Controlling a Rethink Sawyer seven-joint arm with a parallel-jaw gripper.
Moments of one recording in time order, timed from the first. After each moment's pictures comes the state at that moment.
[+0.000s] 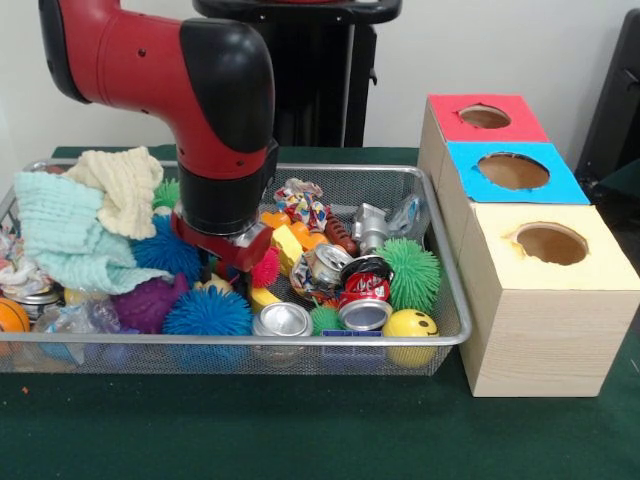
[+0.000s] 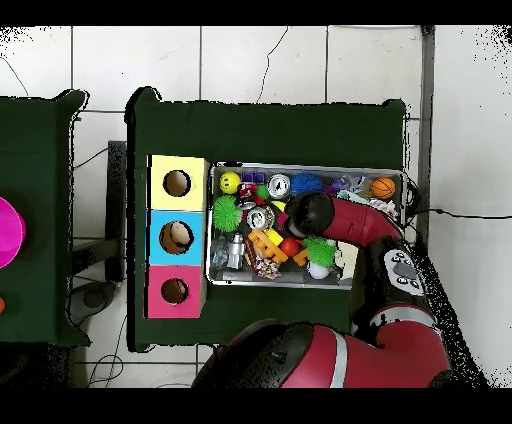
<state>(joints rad) -0.39 -0.33 -0.02 1.42 -0.15 0.52 2.04</state>
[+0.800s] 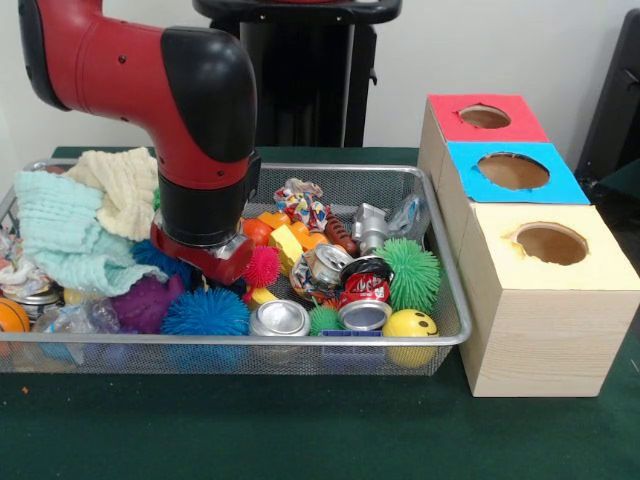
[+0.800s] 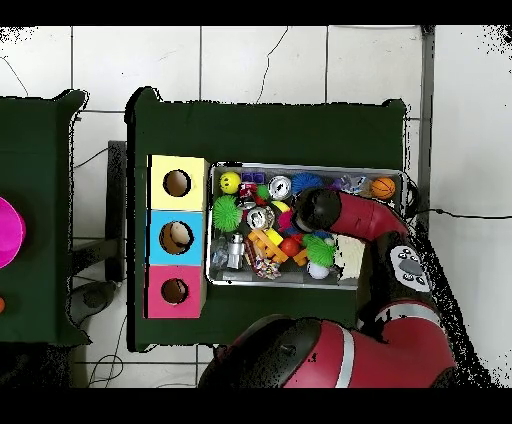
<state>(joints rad) -0.41 -0.31 -0.02 1.37 -0.17 0.52 2.04</state>
